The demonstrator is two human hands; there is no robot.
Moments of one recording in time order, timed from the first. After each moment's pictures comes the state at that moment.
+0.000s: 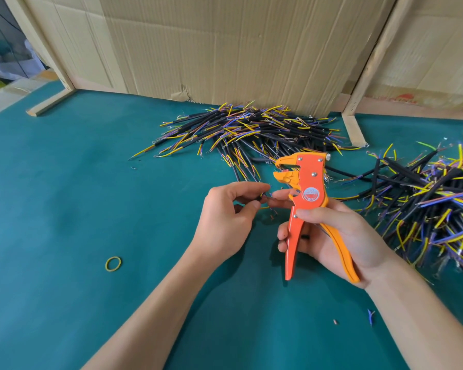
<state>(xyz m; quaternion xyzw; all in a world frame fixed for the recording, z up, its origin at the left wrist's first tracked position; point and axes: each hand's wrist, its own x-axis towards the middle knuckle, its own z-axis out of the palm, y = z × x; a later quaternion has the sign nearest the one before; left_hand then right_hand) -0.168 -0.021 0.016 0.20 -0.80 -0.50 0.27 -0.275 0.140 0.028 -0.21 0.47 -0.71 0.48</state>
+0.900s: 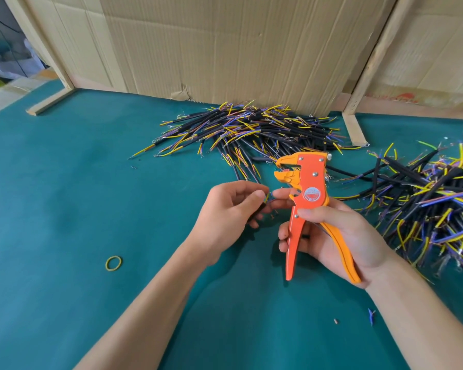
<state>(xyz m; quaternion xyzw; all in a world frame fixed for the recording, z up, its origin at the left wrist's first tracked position) -0.168 -0.025 0.019 0.19 -0.70 -0.67 0.18 -0.275 0.140 0.028 -0.23 0.47 -0.71 0.48</state>
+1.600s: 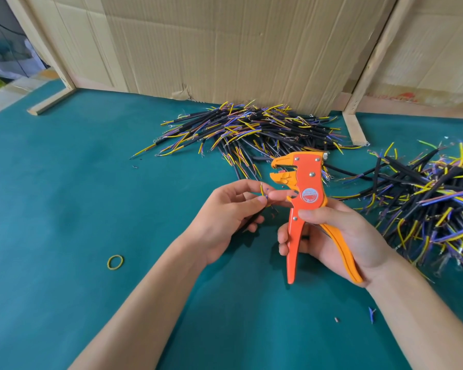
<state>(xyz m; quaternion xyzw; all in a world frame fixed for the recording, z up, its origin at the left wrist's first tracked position) -0.166 -0.027 0.024 0.17 -0.62 -0.76 0.10 -0.270 0.140 0.035 -0.24 0.46 -0.69 0.50</state>
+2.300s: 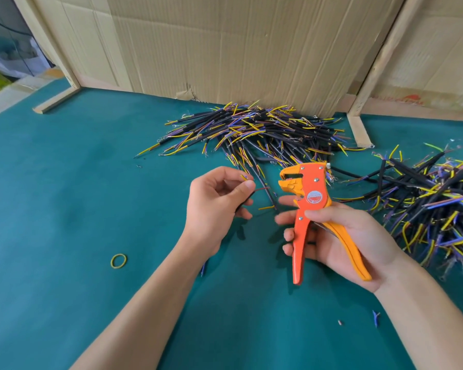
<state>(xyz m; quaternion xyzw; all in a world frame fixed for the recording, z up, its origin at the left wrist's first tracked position) -0.169 -0.036 0.020 0.21 -0.61 -0.70 0.32 -0.280 0.145 0.029 -0.16 0.46 -0.70 0.53</state>
